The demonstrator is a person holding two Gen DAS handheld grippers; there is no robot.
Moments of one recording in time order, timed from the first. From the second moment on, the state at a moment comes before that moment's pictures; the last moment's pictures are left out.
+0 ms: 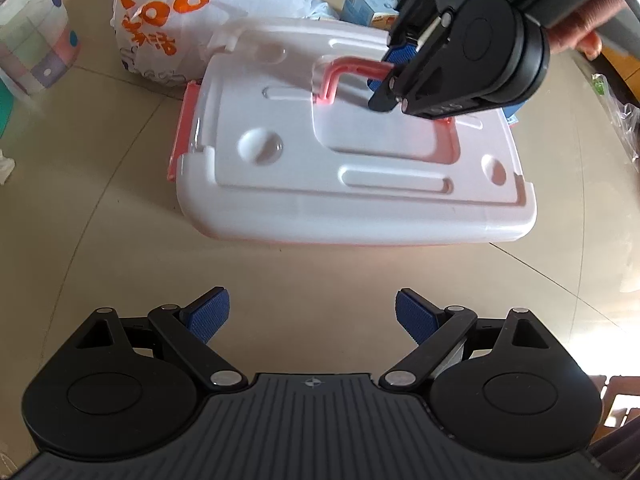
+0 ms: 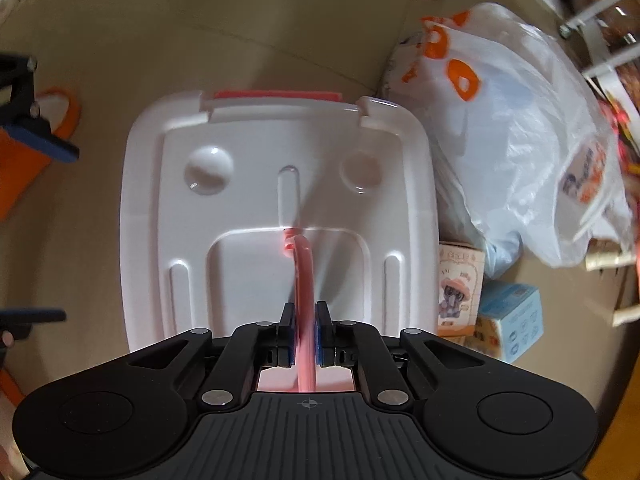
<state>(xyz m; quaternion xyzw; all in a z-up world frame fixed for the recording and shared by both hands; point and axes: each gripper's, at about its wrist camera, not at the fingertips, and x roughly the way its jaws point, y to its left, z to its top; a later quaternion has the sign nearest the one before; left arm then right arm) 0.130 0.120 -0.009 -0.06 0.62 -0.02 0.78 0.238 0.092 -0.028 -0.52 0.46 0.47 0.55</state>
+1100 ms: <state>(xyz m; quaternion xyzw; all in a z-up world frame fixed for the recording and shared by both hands) 0.246 0.095 -0.016 0.17 0.54 -0.15 0.81 0.247 -0.015 -0.011 -0.33 0.49 0.42 0.69</state>
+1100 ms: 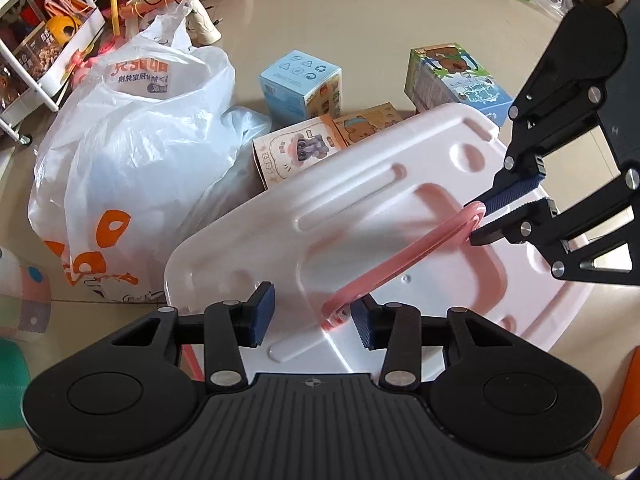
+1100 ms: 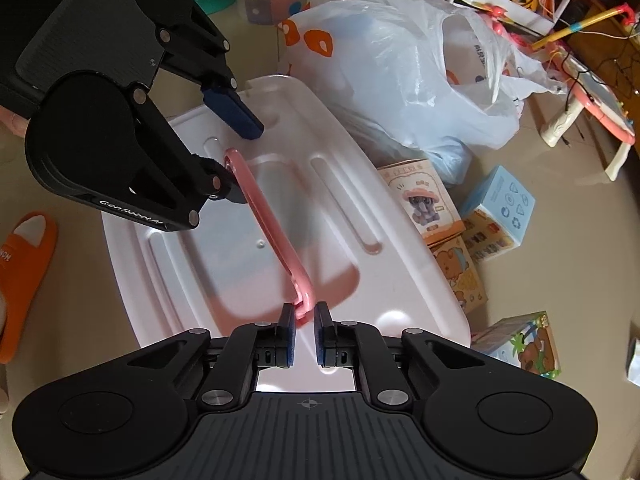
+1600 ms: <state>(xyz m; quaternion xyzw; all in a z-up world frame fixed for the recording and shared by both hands) 0.235 0.103 -0.003 0.14 0.55 -0.12 0.81 0.243 -0.023 0.009 -0.29 0.51 0.39 0.71</state>
